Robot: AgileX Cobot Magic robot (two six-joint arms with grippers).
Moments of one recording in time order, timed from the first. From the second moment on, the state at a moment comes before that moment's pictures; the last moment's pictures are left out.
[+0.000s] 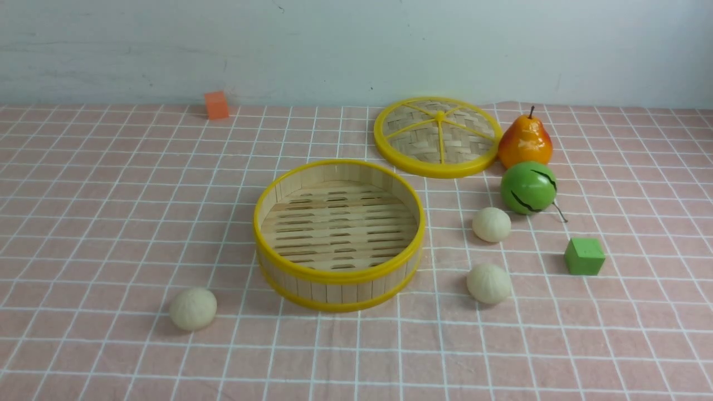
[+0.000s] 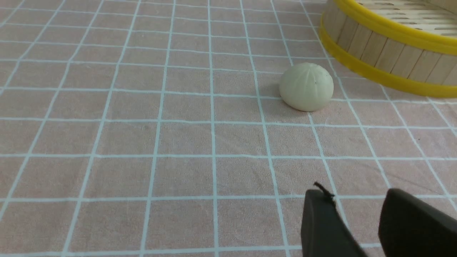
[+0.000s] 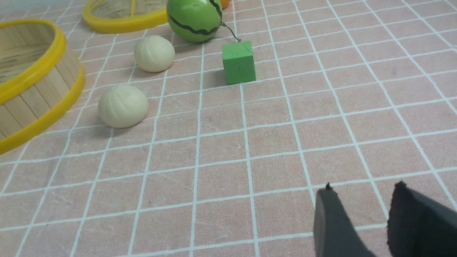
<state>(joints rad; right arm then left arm) -0.06 -0.01 0.01 0.11 0.41 0.13 -0.15 -0.01 0.03 0.01 0.38 -0.13</state>
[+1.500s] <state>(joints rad) -0.06 0.44 -0.29 0.12 -0.27 0.22 -0.15 0.43 -0.42 -0.23 -0.07 -0.13</state>
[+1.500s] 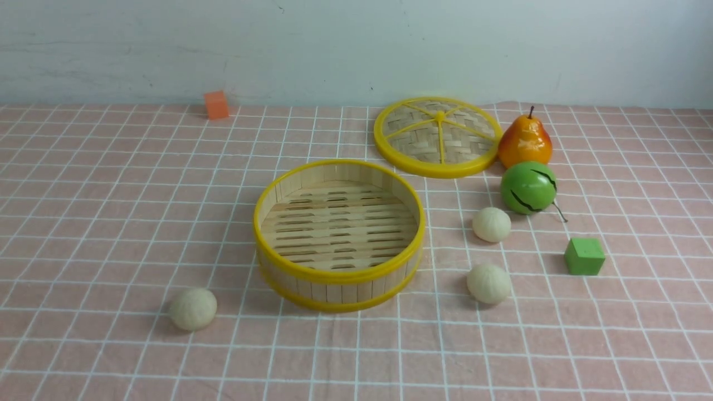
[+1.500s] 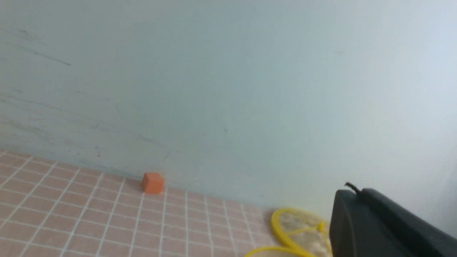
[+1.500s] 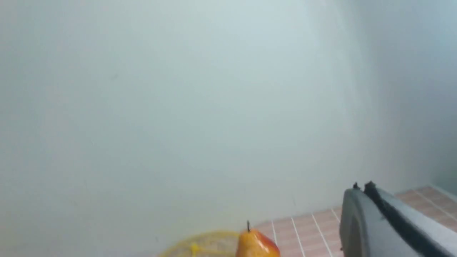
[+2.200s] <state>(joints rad) 0.24 1.36 -0.85 0.04 0.73 0.01 -0.16 1.49 -1.12 -0.14 0.77 -0.13</state>
